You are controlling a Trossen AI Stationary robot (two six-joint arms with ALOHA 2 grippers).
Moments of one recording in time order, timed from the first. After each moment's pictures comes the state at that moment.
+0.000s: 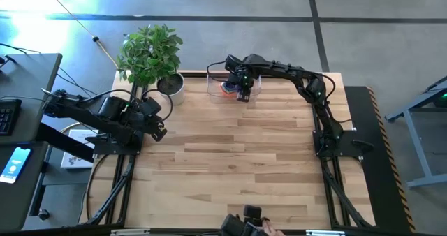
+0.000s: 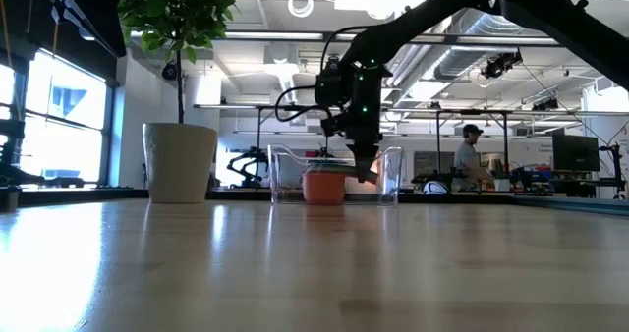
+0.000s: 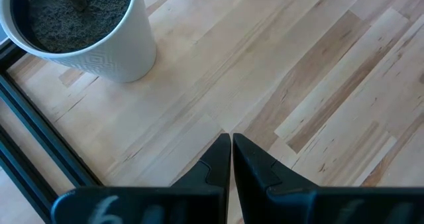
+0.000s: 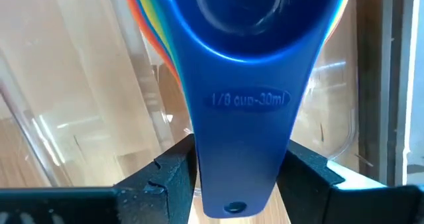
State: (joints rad) left arm -0.22 0.95 1.04 -1.33 -0.48 -0.91; right arm -0.56 2.23 1.88 -1.08 0.06 -0.38
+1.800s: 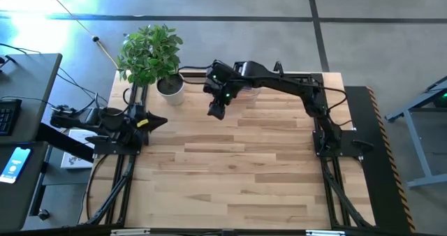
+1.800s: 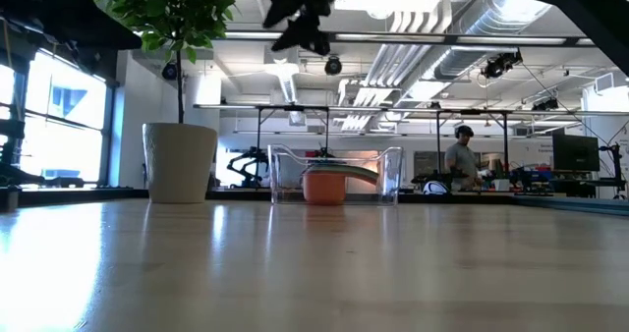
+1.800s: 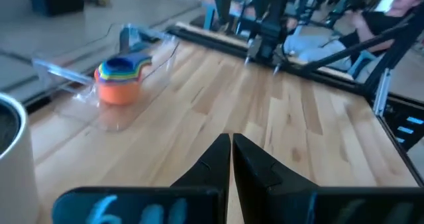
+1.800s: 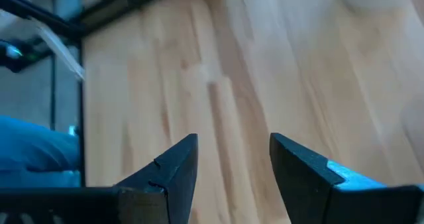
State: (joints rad) left arm -0.22 0.15 0.39 -0.52 -0.45 -0.34; right arm -0.23 2.15 2.32 -1.13 -0.40 0.17
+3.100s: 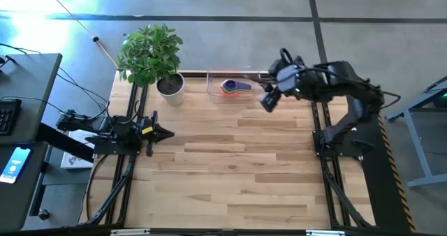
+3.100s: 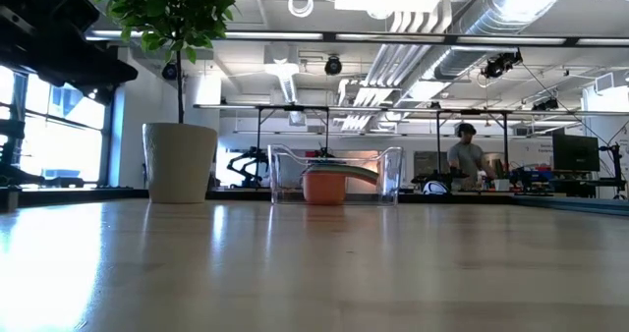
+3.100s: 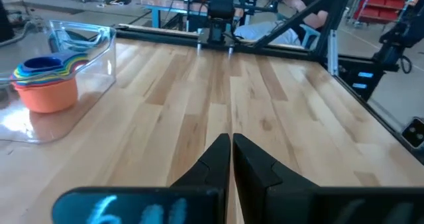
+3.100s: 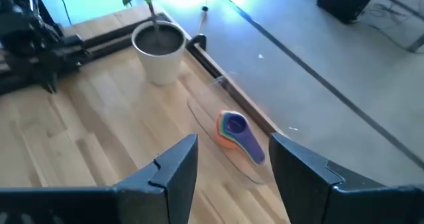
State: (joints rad) left arm -0.22 0.01 0.11 -0.29 -0.25 -0.15; right arm 0.08 1.62 2.28 -1.47 0.62 0.42
